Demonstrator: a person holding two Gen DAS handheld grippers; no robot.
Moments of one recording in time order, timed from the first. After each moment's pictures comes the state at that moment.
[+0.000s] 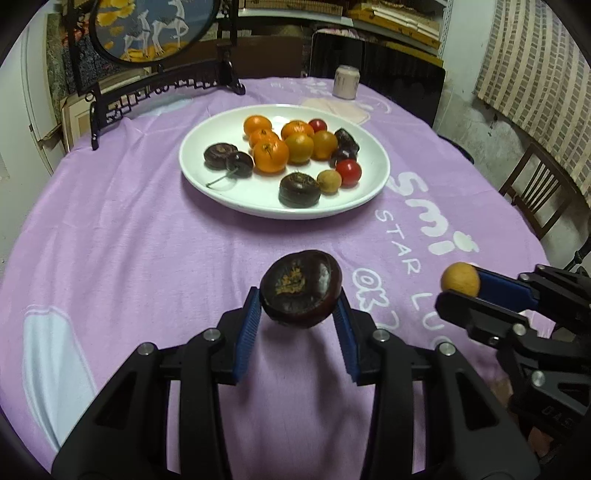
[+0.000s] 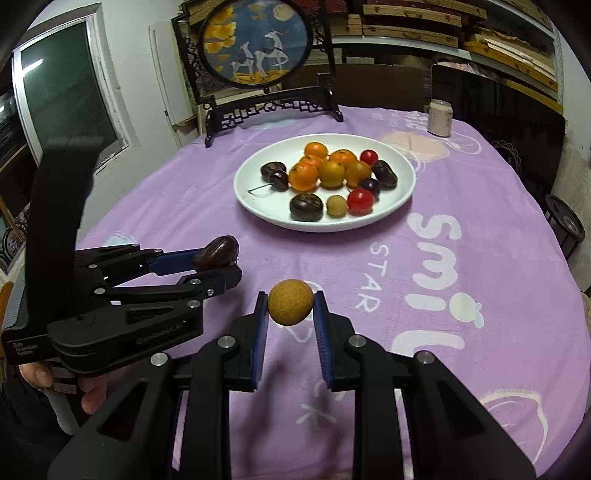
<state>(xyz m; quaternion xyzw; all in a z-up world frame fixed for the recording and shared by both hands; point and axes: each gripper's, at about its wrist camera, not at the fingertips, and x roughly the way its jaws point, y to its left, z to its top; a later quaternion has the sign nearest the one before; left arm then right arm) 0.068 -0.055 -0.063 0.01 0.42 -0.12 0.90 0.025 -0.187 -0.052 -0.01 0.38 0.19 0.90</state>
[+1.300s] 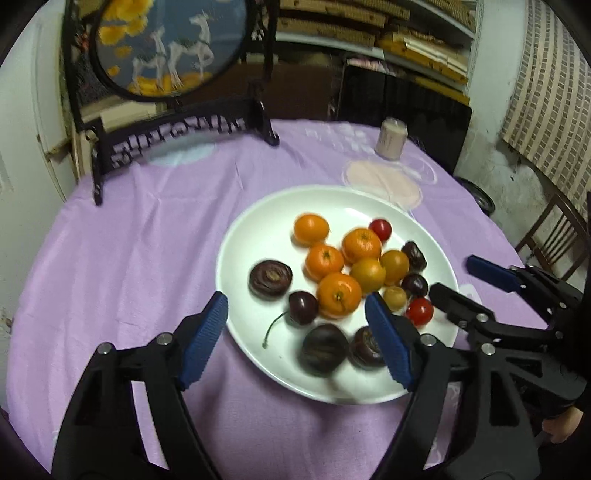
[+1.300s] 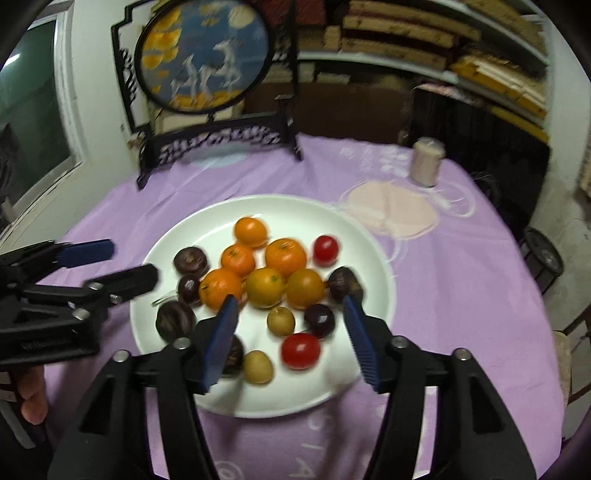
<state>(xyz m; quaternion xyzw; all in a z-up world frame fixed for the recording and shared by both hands) 0.202 -0.020 -0.023 -0.01 0.37 -0.09 0.92 0.178 -0.184 -0.038 -0.04 0.34 0.11 0.93</state>
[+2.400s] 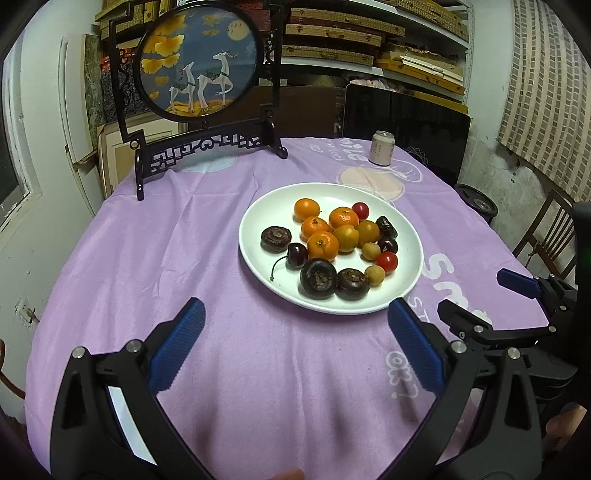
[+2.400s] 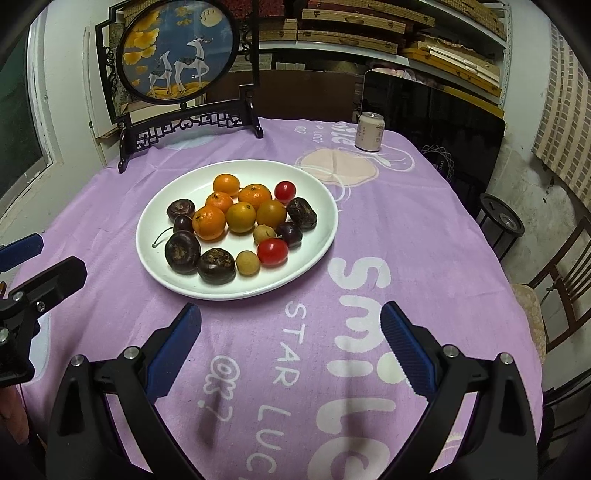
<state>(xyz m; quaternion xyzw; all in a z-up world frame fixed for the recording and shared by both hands) 0.091 -0.020 -0.001 0.00 0.34 -0.06 0.94 0.087 -0.195 -0.035 -0.03 0.38 0.04 0.92</state>
